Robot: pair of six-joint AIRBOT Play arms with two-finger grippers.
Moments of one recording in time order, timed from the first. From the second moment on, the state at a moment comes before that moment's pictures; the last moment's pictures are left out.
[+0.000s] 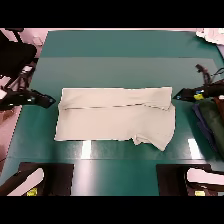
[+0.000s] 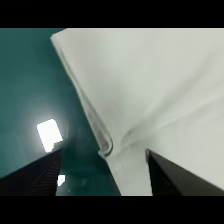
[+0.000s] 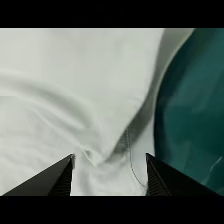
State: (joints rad) left arm 0.30 -1.00 0.83 0.98 -0.94 -0.73; right arm -0.37 -1.38 1.14 -0.96 1.27 0.99
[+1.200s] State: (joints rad) left arm 0.44 -0.99 0.53 1.06 -1.23 -0.94; right arm -0.56 -0.84 0.57 -0.99 1.36 1.16
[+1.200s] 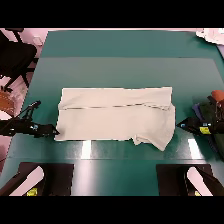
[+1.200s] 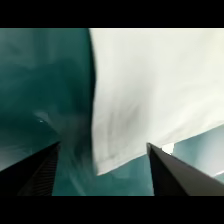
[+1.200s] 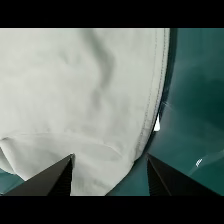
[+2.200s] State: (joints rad) left arm 0.44 -1.10 0.52 0.93 -1.28 -0.86; right arm -0.56 -0.84 0.56 -1.02 1.39 1.18
